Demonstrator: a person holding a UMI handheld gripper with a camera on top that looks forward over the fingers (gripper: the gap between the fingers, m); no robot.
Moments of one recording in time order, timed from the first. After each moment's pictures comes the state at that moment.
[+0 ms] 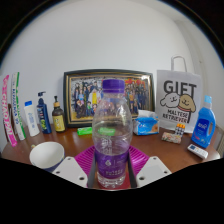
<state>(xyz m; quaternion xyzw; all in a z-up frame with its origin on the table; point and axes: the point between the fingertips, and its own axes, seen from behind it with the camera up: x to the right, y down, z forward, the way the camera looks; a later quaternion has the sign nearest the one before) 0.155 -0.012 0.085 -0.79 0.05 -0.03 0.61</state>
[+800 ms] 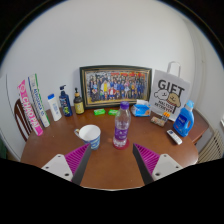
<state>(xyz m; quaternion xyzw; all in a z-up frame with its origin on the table) 0.092 -0.212 0.191 -0.88 0.04 -0.03 0.47</state>
